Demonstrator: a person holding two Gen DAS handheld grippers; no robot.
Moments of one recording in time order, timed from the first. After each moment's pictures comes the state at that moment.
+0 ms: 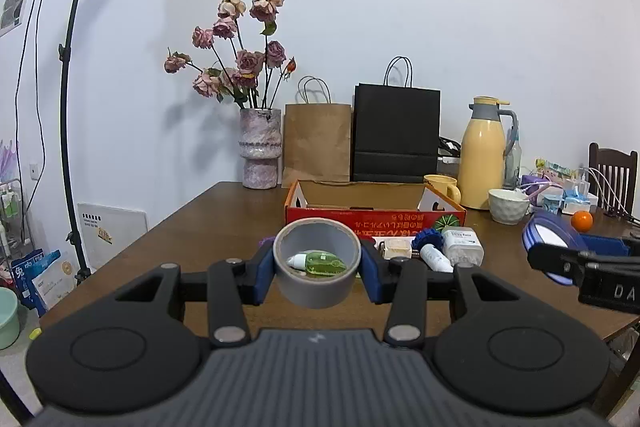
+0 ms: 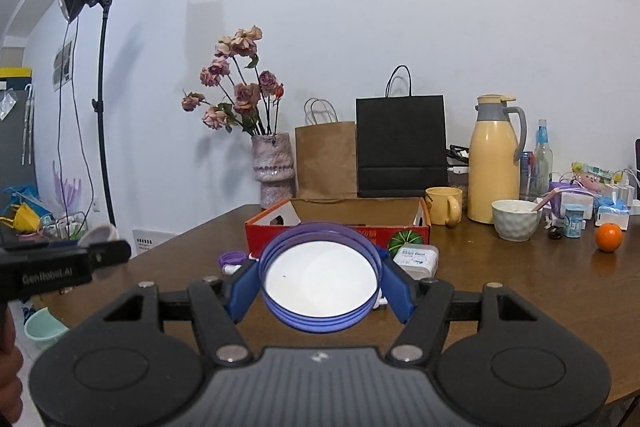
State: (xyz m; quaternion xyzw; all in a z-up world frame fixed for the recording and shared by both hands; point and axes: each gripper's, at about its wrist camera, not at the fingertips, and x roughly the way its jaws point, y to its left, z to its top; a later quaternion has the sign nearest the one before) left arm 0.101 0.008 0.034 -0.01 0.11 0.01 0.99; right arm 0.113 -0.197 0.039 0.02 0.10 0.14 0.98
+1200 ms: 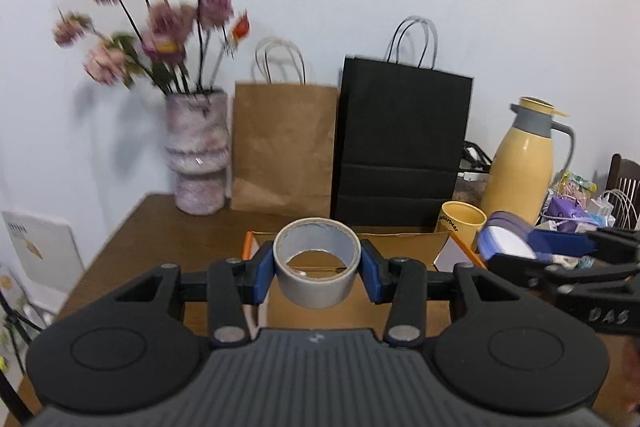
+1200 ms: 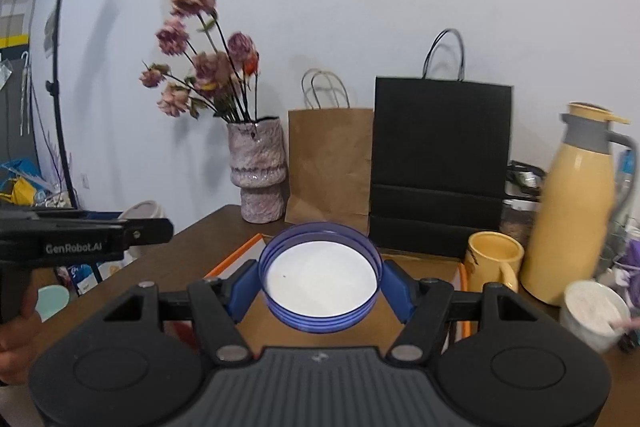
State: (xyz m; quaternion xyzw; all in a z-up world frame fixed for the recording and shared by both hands) left arm 0.466 0.037 0.109 -0.04 0.22 -0.08 0.97; right arm 0.467 -0.161 0.136 -0.02 0.19 0.19 0.96
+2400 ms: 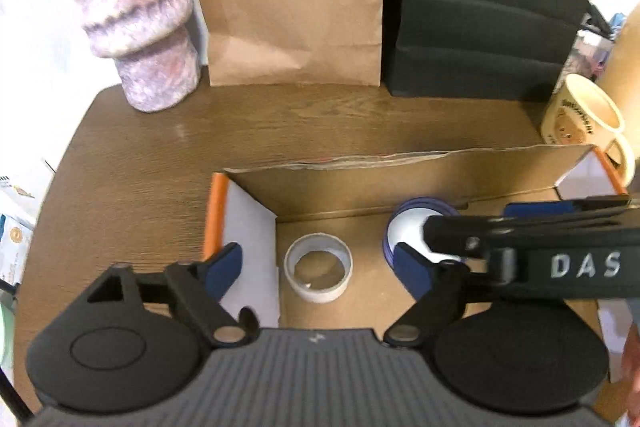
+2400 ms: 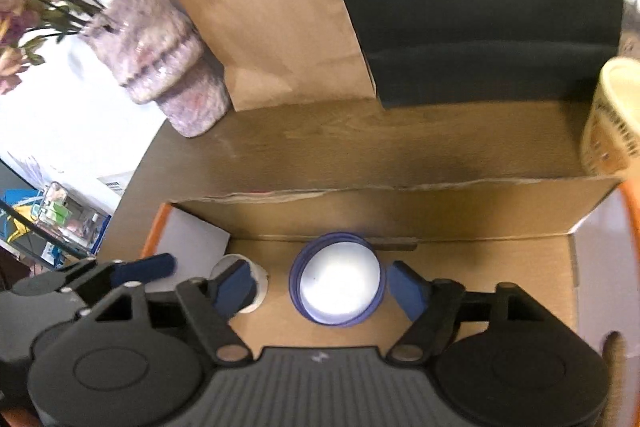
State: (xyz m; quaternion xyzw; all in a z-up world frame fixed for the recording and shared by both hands) left arm 0.695 0.020 0.015 0.05 0.46 -0.04 0.89; right arm 0.720 -0.118 0.042 0.12 0.46 0.18 0.86
